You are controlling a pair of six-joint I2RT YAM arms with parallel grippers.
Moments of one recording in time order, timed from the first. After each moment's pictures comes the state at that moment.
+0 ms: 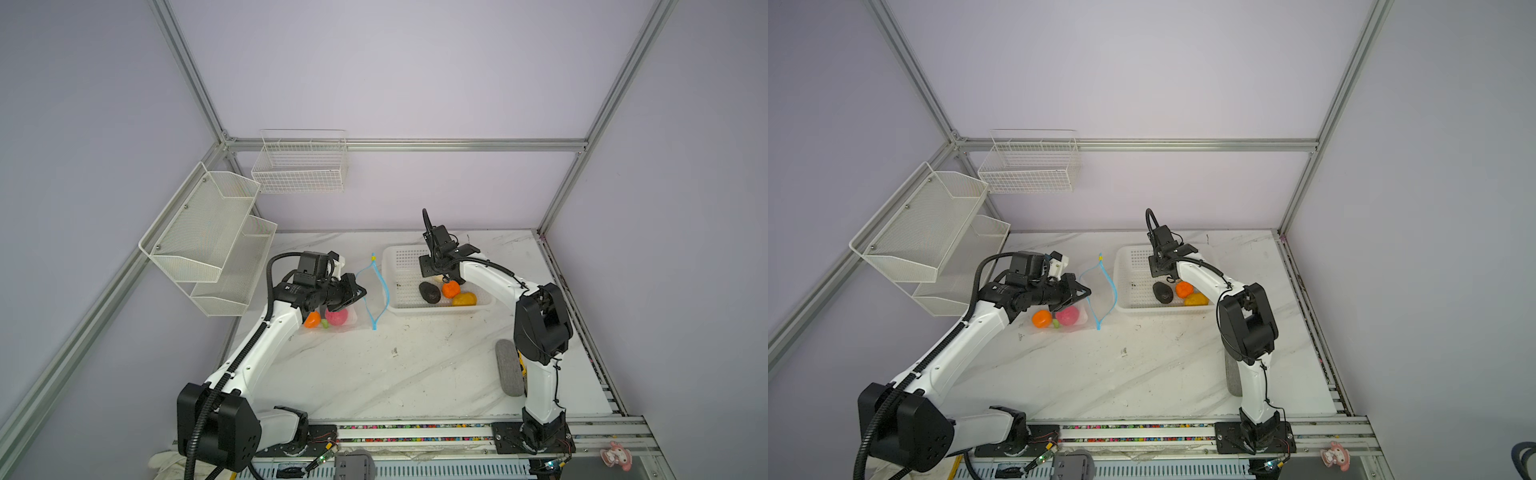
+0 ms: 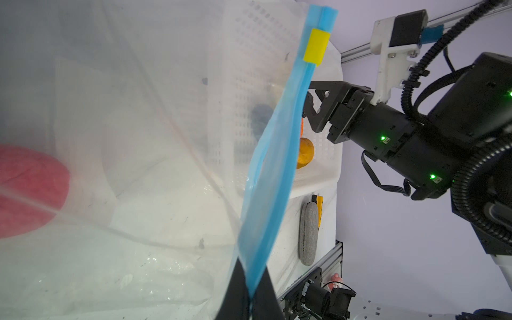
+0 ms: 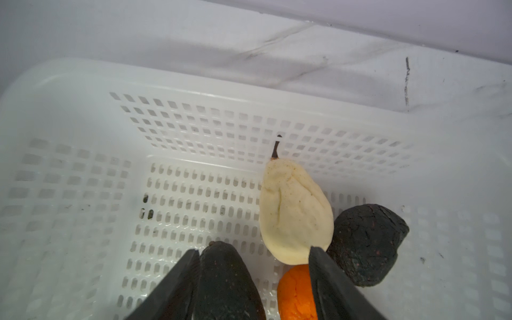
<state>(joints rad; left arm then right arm) -0.23 1.29 1.10 -0.61 0.50 -0.68 0.54 2.04 1.72 -0.62 0.25 0.23</state>
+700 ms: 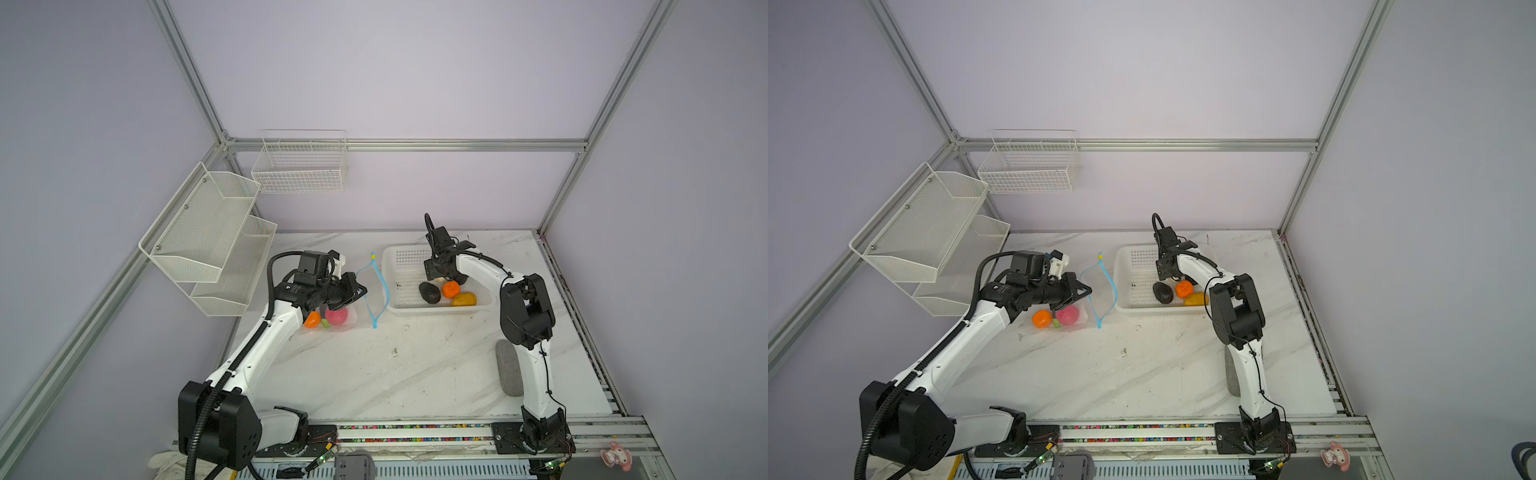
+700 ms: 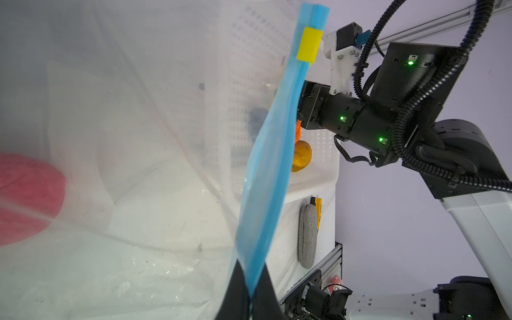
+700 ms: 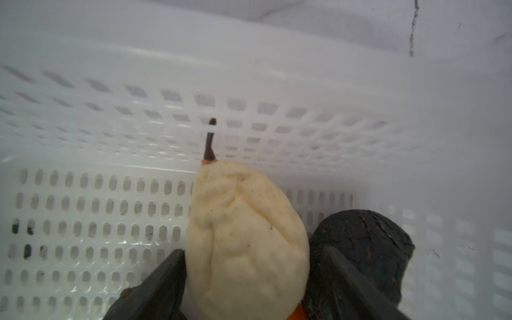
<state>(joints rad) -0.23 1.30 1.10 -0.59 0.51 -0.68 0.47 2.21 1.84 -0.71 0.26 0.22</state>
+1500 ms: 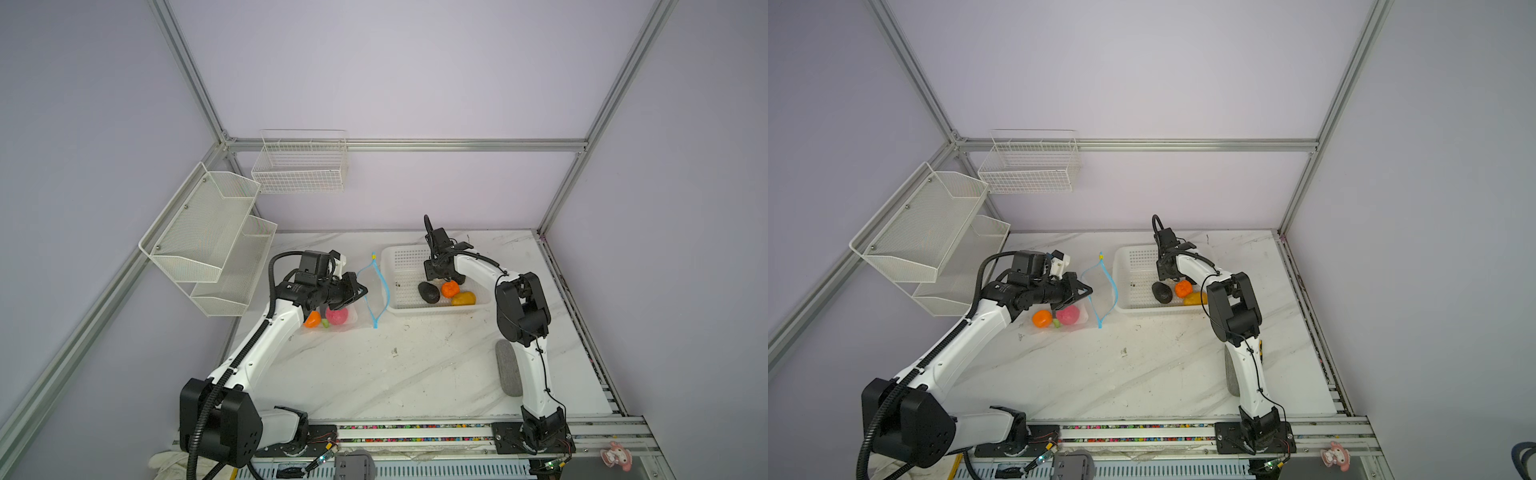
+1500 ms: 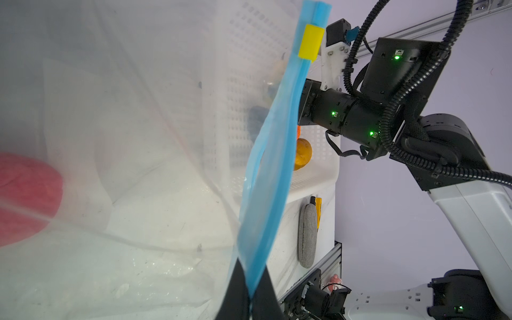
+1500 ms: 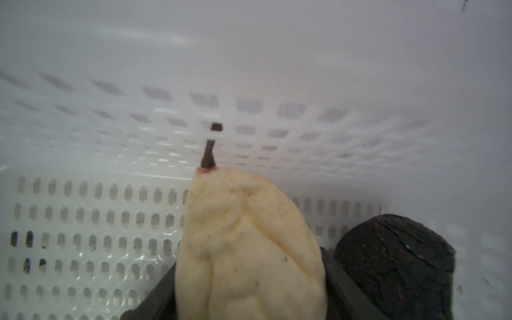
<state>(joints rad) -0.23 1.31 1.10 -0.58 0.51 -0.68 0.46 2.25 1.84 -0.67 0.20 0.23</state>
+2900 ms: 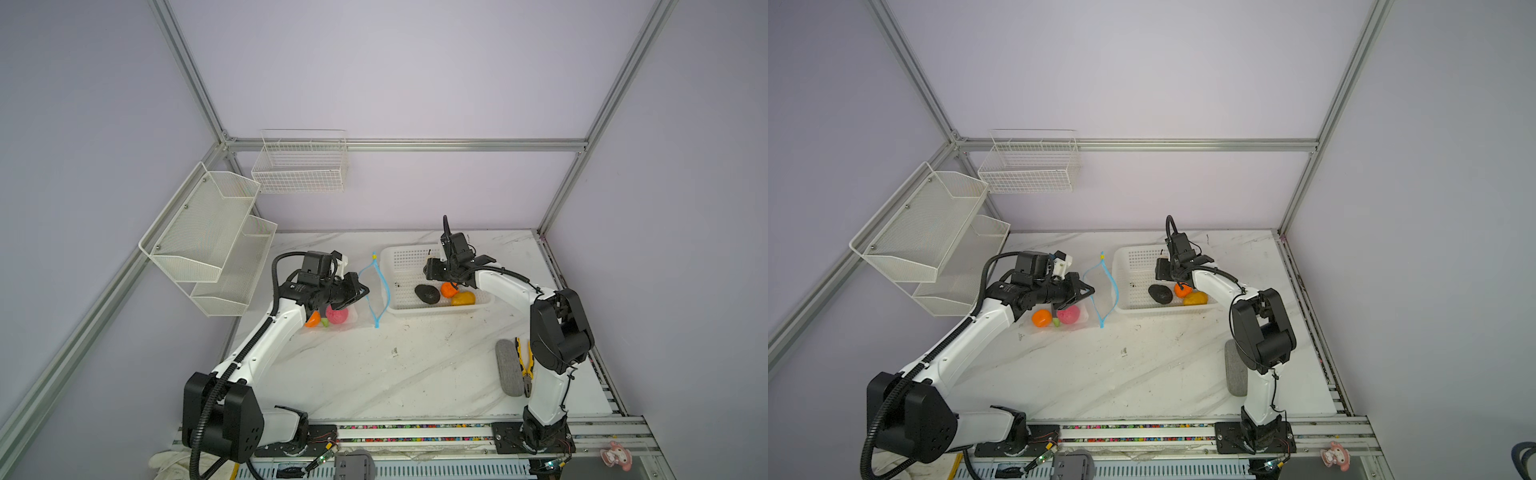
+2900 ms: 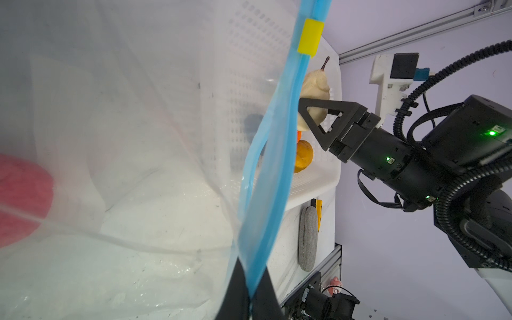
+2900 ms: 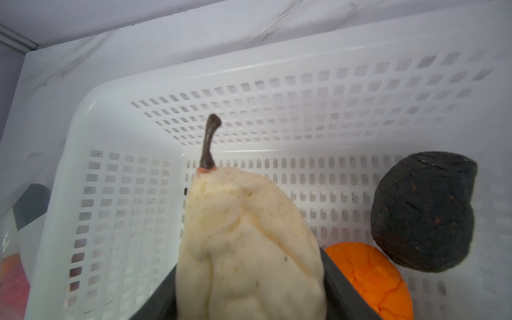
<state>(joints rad) -0.24 1.33 1.08 -0.54 0.51 -0.70 0.47 1.87 1.41 -0.35 -0.05 0.47</state>
